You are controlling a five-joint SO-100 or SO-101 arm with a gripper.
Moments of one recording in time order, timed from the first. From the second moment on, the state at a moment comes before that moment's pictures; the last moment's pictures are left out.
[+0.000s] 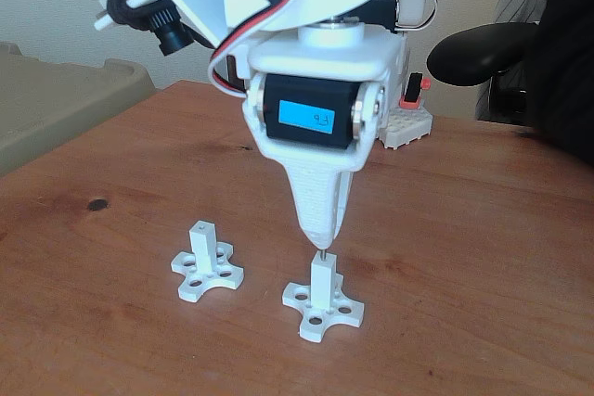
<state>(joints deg) -9.8 83.8 89.0 75.7 0.9</state>
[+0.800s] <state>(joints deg) -9.8 82.7 89.0 74.9 0.9</state>
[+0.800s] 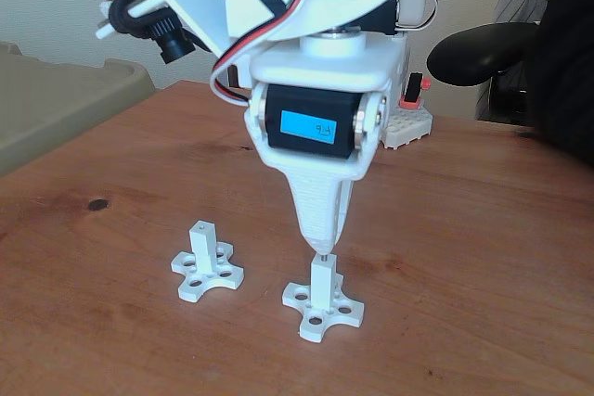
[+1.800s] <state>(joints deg) -9.4 82.7 89.0 78.6 2.5</state>
